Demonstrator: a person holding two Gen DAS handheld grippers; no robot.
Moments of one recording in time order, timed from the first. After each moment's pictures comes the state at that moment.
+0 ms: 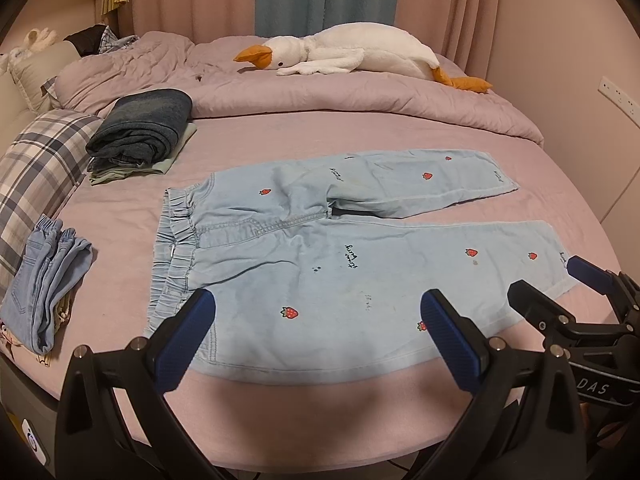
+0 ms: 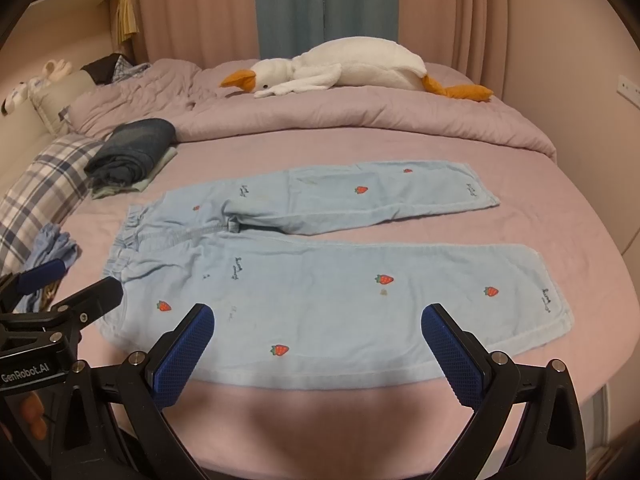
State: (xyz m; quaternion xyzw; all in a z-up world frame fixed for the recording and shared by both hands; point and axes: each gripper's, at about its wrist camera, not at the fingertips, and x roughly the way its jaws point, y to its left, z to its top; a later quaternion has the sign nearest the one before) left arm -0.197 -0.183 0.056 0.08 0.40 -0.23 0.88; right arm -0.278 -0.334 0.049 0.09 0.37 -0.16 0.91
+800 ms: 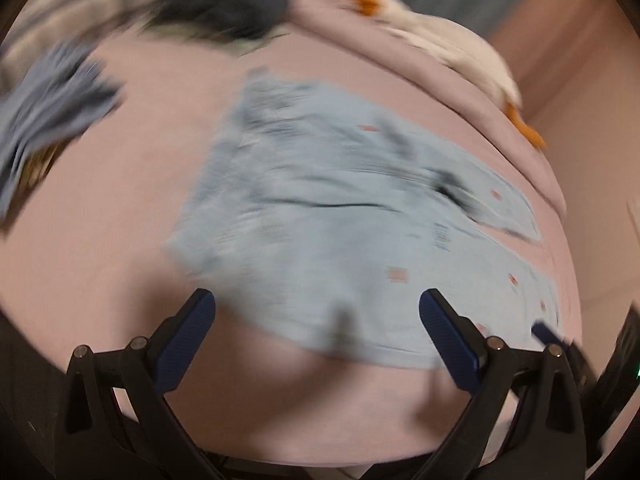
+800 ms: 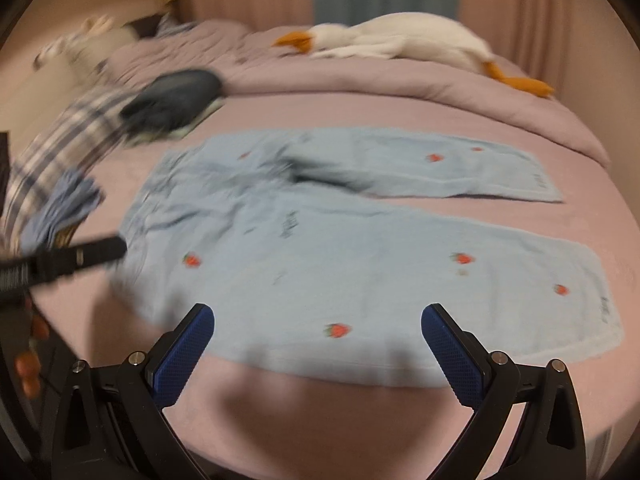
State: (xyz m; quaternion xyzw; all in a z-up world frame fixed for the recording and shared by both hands) left arm -0.138 -0.052 -0.034 -0.12 0.51 -0.16 0.84; right arm -0.246 -0.283 -0.012 0.06 0.44 -0.04 0.90
